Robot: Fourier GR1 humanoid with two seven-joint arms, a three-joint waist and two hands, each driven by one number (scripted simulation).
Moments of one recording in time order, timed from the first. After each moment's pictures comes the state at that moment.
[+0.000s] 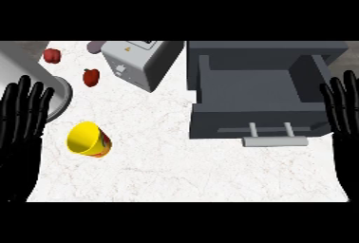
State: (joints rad) left arm 0.01 0.12 0.00 -2.10 0.00 0.01 0.00; right arm -0.02 -0.10 -0.03 -2.10 0.01 0.03 0.02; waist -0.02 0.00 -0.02
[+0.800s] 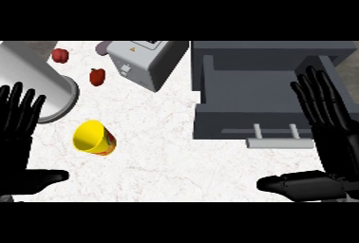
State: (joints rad) left arm 0.02 0.16 0.23 -1.86 0.35 -0.14 0.02; right arm -0.09 -0.12 0.00 -2.03 -0.05 0.11 0.13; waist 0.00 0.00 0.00
